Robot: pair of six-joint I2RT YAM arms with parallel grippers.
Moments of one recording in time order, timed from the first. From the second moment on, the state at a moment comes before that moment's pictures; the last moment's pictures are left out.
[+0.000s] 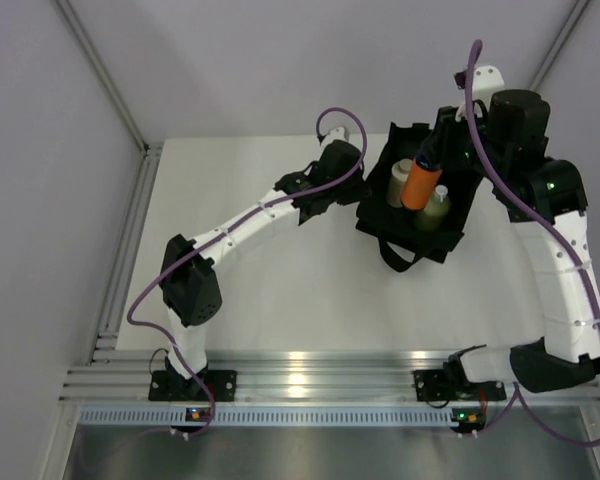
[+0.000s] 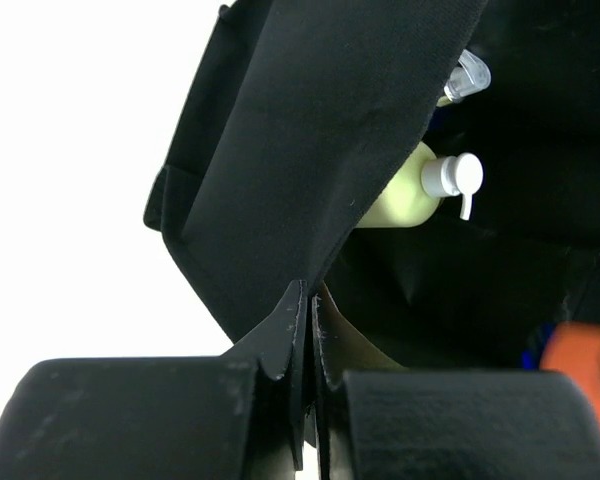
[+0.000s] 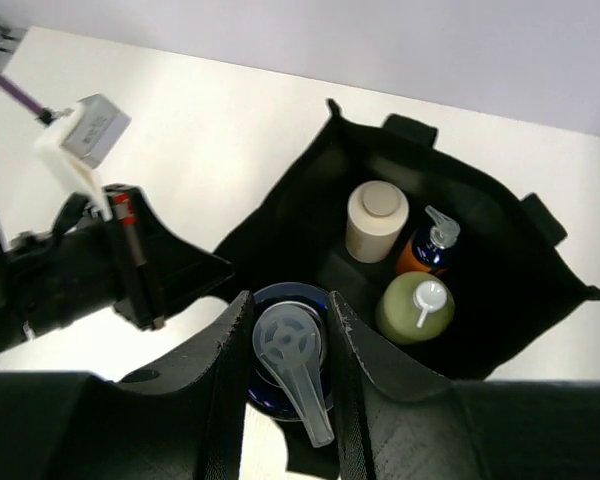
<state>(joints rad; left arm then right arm) -0.81 1.93 1.83 -0.44 -0.17 -0.86 0.30 1.34 1.89 -0.91 0.00 0.05</state>
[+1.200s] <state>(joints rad) -0.81 1.93 1.84 -0.45 -0.18 -0.81 0.89 1.11 1.33 -0.66 -0.02 0.01</state>
